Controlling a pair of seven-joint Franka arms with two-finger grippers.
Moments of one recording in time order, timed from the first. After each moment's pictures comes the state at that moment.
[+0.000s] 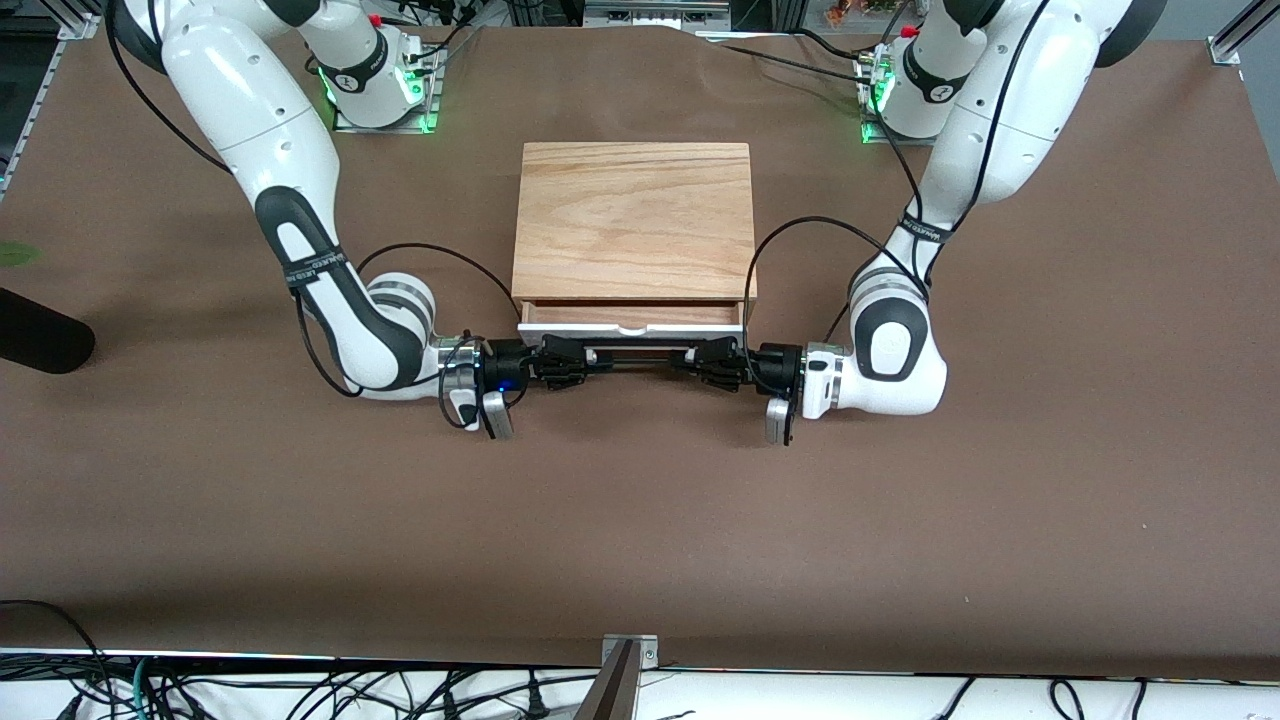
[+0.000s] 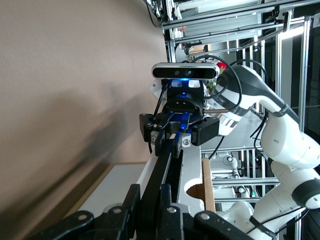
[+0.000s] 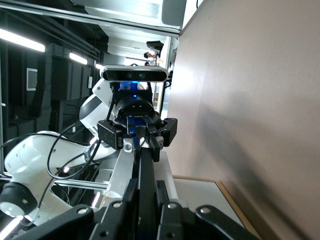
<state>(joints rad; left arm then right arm) -0.23 0.80 -0.13 -1.62 -1.52 1.90 0.94 0.15 0.85 0.26 -1.62 1.59 1.94 -1.05</state>
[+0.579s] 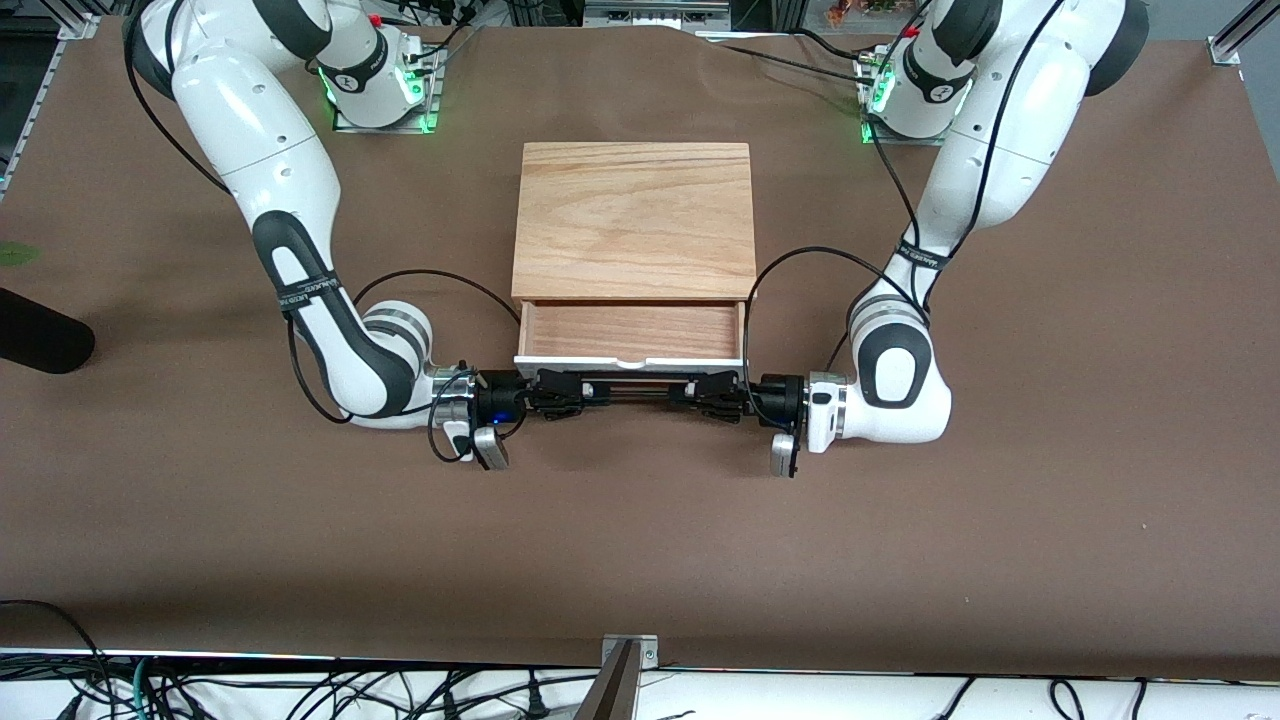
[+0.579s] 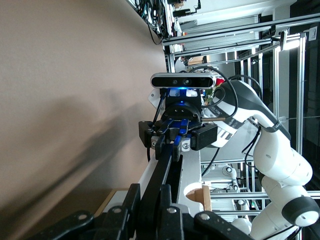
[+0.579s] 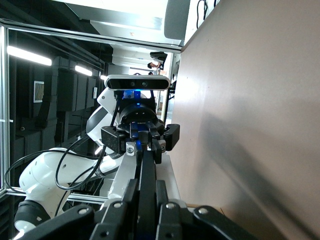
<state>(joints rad) -0.22 0.89 -0.12 -1.45 -1.52 1.90 0.87 0.15 0.94 0.25 -1.47 1.59 1.94 -0.98</state>
